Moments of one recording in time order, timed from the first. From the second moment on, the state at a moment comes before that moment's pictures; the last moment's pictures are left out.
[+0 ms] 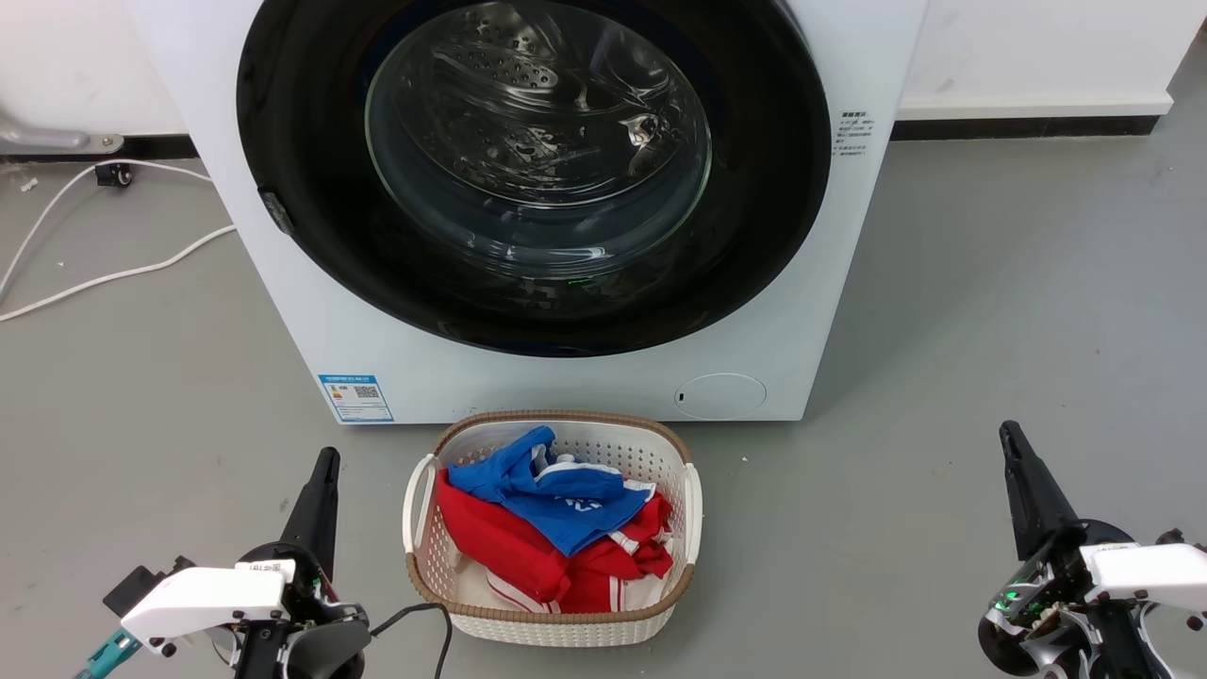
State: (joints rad) left arm -0.10 0.05 0.11 0.25 -1.61 -0.13 0.11; right arm -0.10 -0.06 -0.10 0.25 1.62 0.13 0.11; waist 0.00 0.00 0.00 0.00
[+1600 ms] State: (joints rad) left arm -0.07 0.05 0.02 0.24 -1.59 -0.13 0.04; right arm -0.04 -0.06 -0.08 0.22 1.57 0.13 0.04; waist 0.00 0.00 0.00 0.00
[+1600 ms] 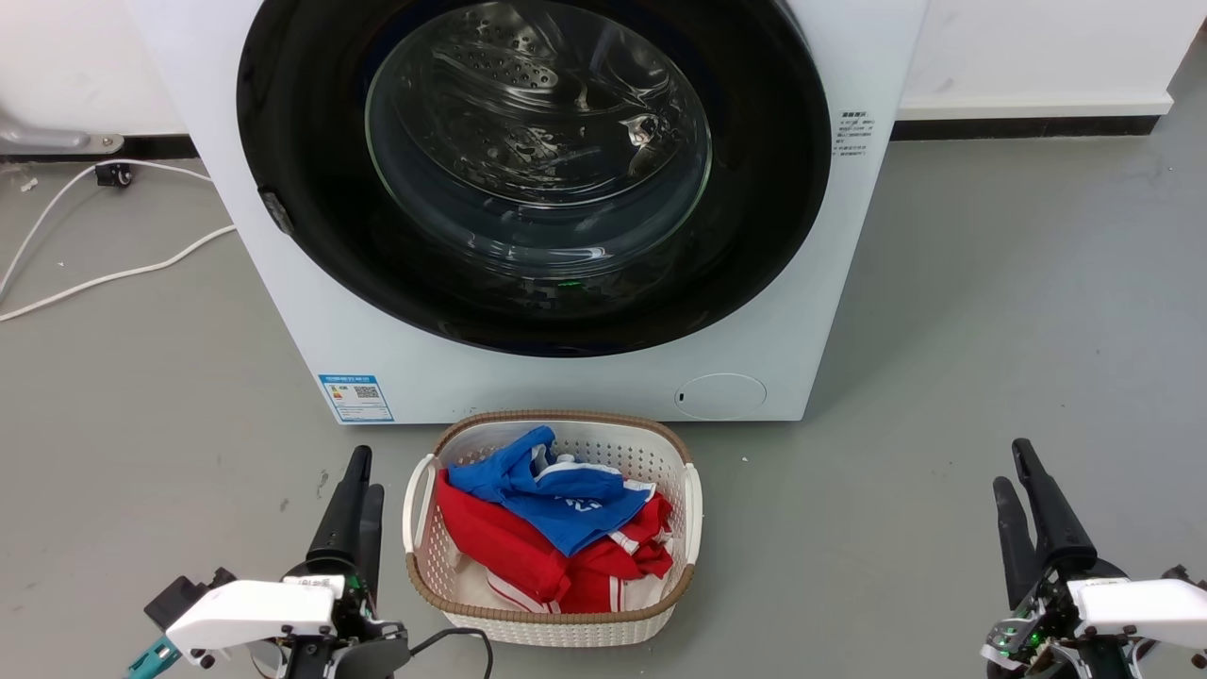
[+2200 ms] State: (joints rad) left arm -0.07 0.05 0.00 0.22 -1.25 -0.12 -0.05; right arm -0.01 -0.08 -0.08 0.17 1.07 0.13 -0.05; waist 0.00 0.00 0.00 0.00
